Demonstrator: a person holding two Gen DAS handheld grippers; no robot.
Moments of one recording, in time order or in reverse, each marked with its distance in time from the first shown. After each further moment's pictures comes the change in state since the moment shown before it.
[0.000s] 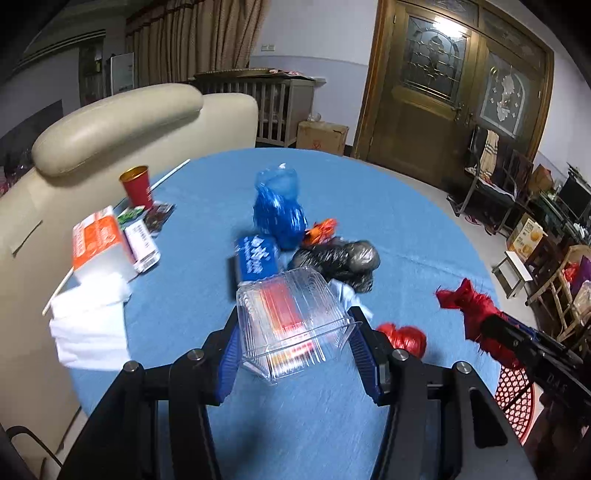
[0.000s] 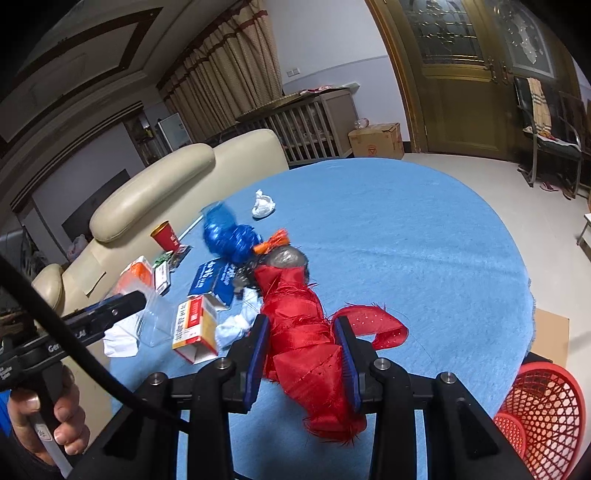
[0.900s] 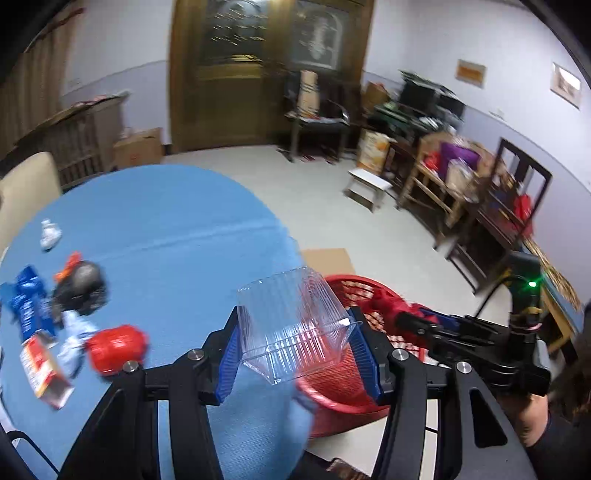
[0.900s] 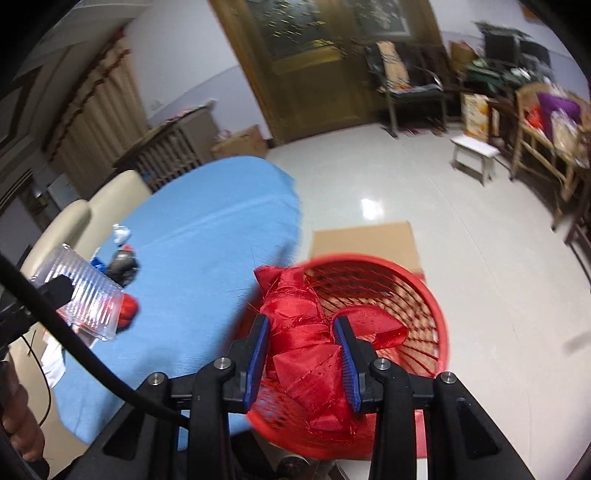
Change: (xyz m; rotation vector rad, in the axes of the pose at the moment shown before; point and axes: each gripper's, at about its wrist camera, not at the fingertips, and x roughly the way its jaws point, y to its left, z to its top) left arm -0.022 -0.254 -0.059 0.497 0.089 -0.517; right arm -0.146 -0.174 -0.119 0.364 -0.037 -0.376
